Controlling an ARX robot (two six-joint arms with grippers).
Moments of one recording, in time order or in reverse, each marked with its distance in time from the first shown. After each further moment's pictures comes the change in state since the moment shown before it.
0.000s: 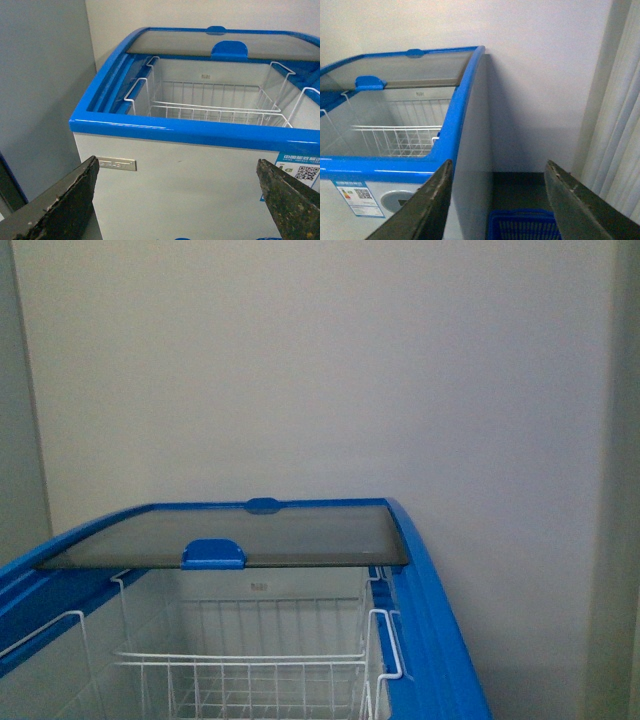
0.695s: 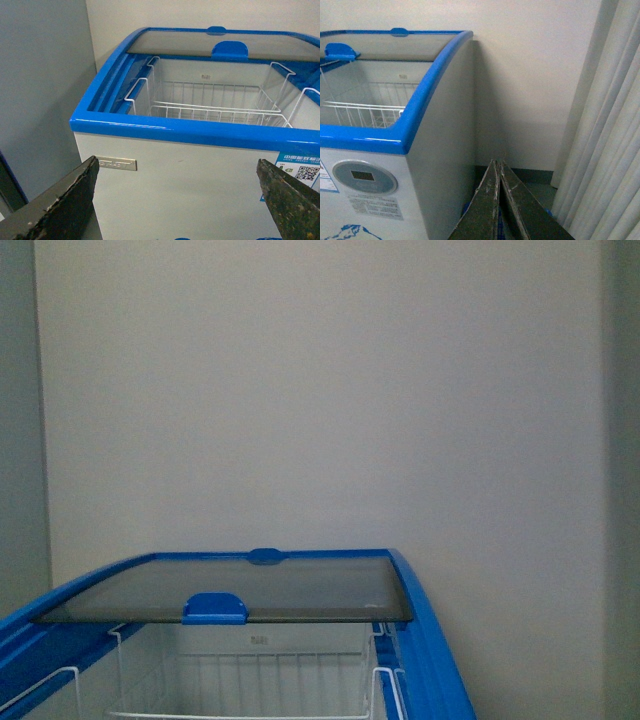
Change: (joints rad) left arm 0.000 0.000 0.000 0.000 -0.001 0.000; right arm -0.561 -0.306 -0.203 -0.100 -0.569 -0.090
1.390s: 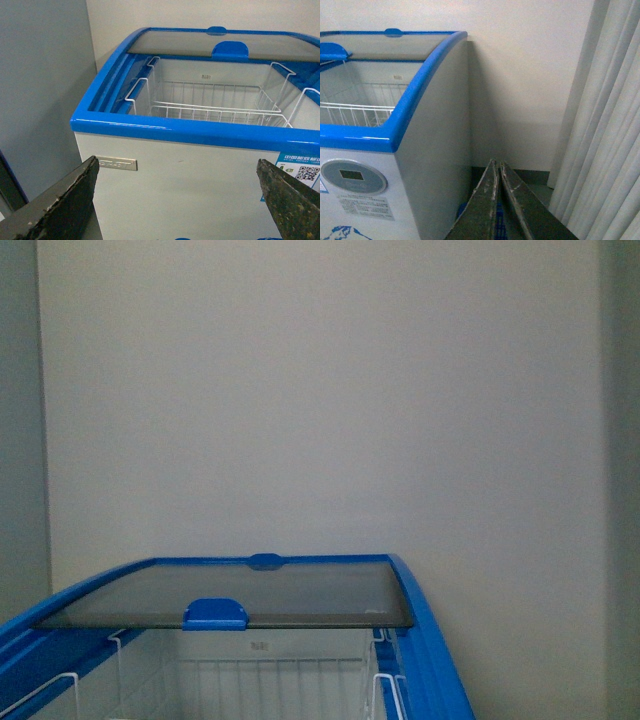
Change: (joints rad) left arm 0.000 0.000 0.000 0.000 0.000 0.000; right arm -0.151 -0.053 -0.034 -0.010 -0.136 -0.002
